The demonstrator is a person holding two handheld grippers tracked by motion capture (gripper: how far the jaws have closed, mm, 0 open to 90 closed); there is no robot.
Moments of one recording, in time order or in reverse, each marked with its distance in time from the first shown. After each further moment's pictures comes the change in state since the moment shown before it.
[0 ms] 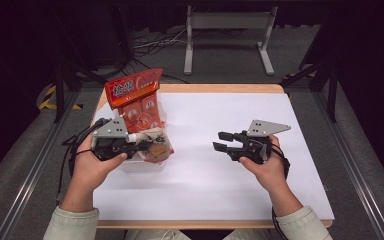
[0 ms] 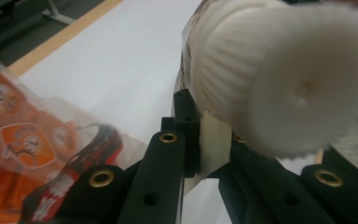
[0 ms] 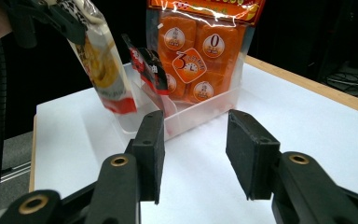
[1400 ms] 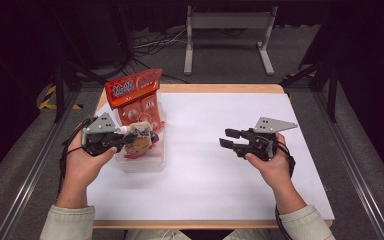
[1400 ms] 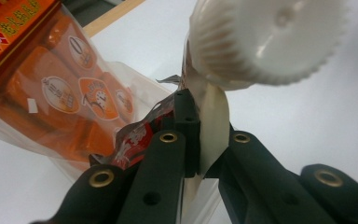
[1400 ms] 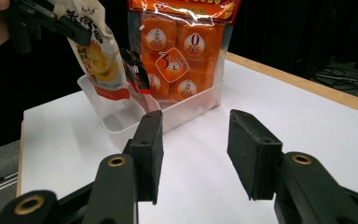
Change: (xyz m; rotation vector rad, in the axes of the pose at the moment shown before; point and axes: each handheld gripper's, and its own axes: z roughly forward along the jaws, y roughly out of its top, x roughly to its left) left arm 0.025 -0.021 -0.004 0.050 0.144 -0.057; right arm -0.014 -0.004 -0.009 -0.007 -0.036 0.035
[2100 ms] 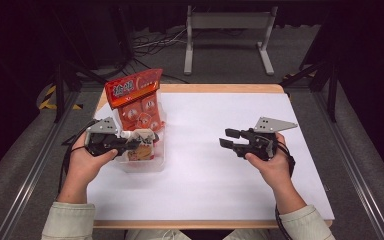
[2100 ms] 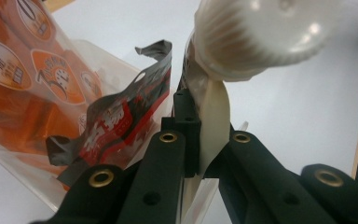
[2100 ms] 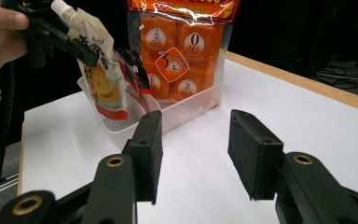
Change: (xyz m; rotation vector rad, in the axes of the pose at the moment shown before) left arm 0.017 -0.022 0.022 0.015 -0.153 -0.051; right arm -0.001 -0.001 0.000 0.001 0.002 0.008
